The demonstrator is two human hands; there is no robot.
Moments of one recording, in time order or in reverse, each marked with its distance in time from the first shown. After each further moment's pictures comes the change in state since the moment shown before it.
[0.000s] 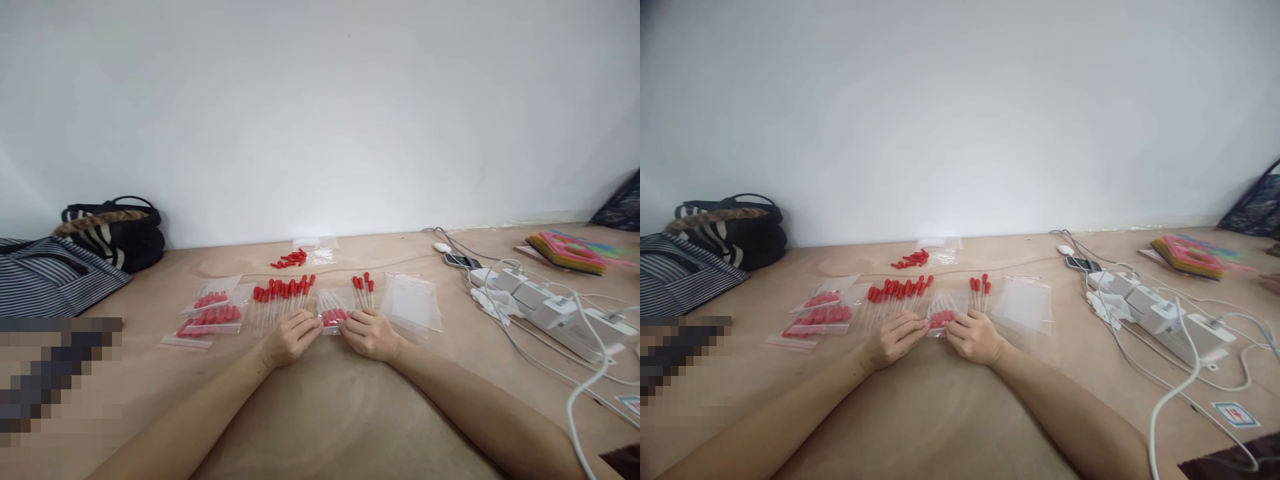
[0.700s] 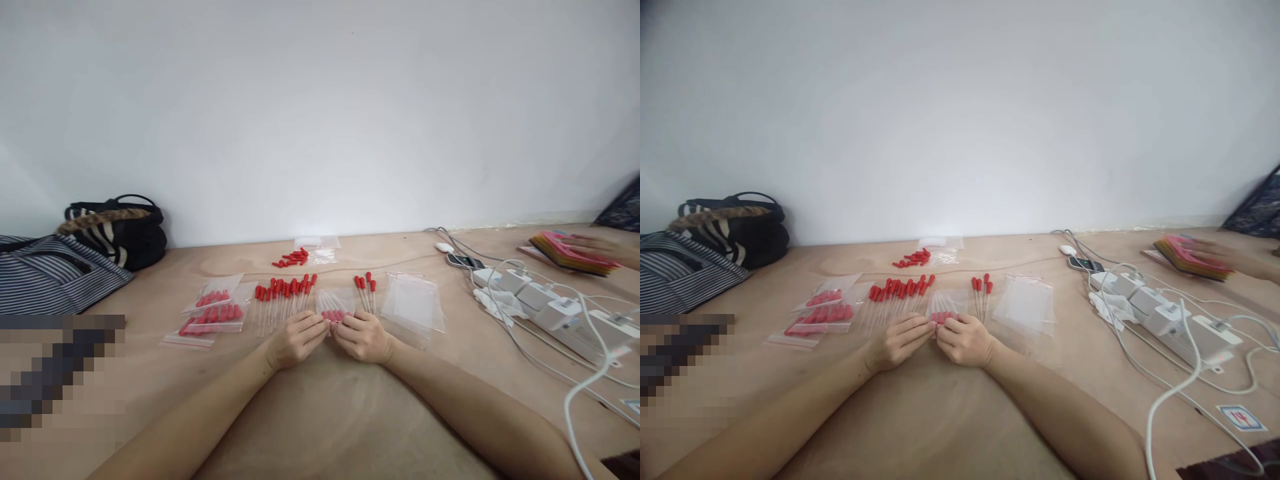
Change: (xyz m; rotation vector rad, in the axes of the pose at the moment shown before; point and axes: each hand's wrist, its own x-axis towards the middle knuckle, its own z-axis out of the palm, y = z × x) left_hand 0.009 0.004 0.000 -0.025 0.003 0.068; right_hand 0.016 -0.008 0.001 0.040 0.069 -0.092
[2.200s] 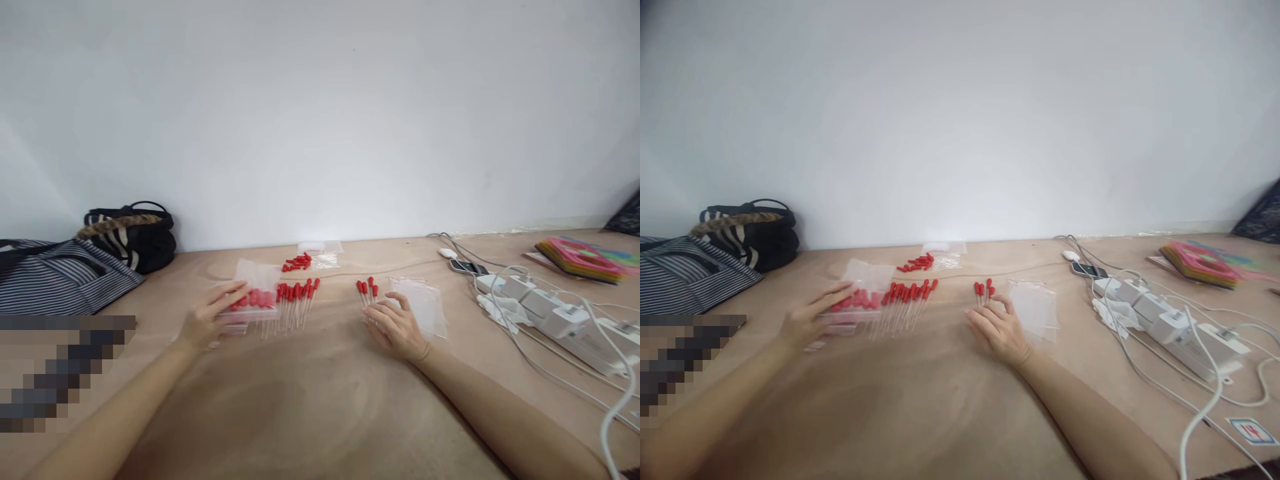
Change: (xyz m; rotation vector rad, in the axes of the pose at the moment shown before) left_hand -0.097 -0.068 -0.096 0.124 -0.117 -0.582; right_hand -0.028 0.021 -0.030 0.059 0.022 0.402
